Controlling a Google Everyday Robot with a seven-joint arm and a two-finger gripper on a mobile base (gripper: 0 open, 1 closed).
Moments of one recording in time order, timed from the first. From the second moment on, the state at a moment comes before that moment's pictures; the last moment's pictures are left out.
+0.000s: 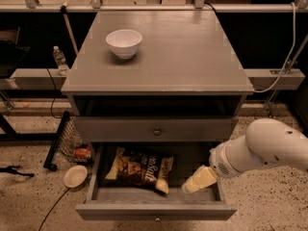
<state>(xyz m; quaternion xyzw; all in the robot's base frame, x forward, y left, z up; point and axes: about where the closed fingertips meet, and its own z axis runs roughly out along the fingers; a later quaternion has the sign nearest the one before) 0.449 -0.146 0.640 -0.38 0.88 0.18 0.20</state>
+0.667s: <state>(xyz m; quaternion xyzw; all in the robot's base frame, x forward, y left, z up) 0.477 -0.124 0.567 -0.39 0.88 0.18 0.21</state>
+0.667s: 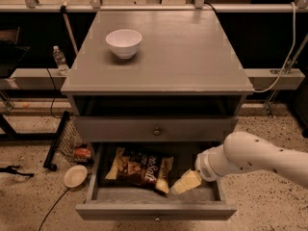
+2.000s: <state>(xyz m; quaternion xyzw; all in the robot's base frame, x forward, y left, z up) 0.531 -0.084 0.436 -0.37 0.89 0.19 0.20</state>
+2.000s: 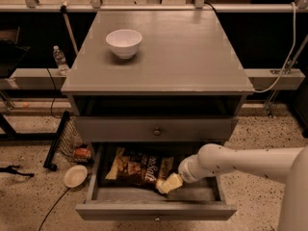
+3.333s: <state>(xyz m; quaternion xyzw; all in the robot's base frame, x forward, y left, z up) 0.549 -0.040 0.406 -0.38 0.88 0.17 0.22</state>
